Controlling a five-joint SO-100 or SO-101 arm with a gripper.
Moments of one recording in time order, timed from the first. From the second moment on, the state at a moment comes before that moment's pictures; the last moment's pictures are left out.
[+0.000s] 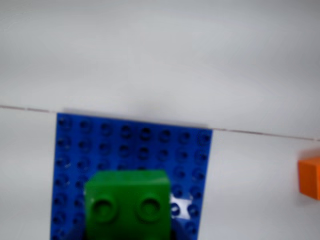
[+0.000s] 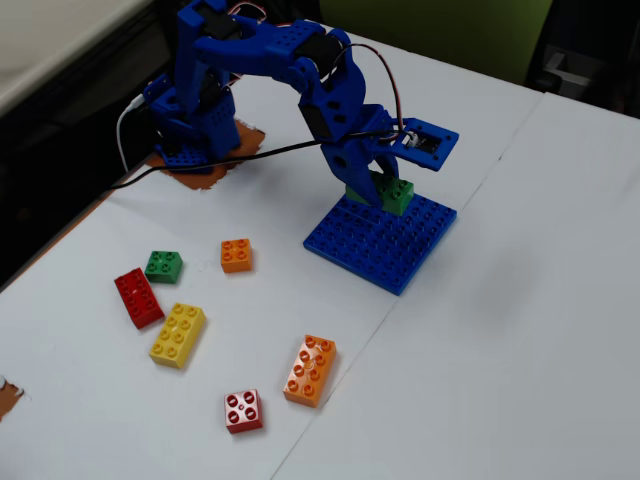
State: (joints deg) arm 0.6 67.9 53.8 74.0 -97.4
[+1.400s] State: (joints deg) arm 0.6 67.9 53.8 74.0 -96.1
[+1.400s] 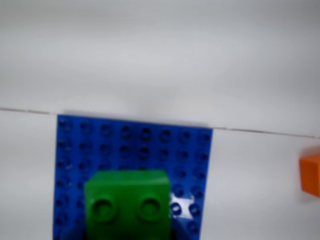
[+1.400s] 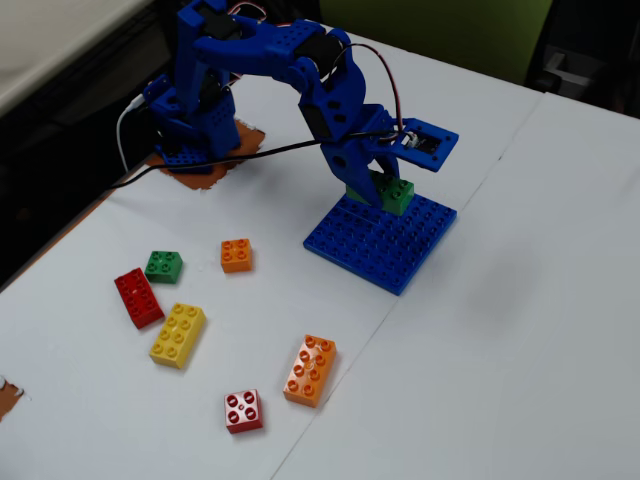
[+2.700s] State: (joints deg) arm 0.6 67.9 53.8 74.4 -90.0
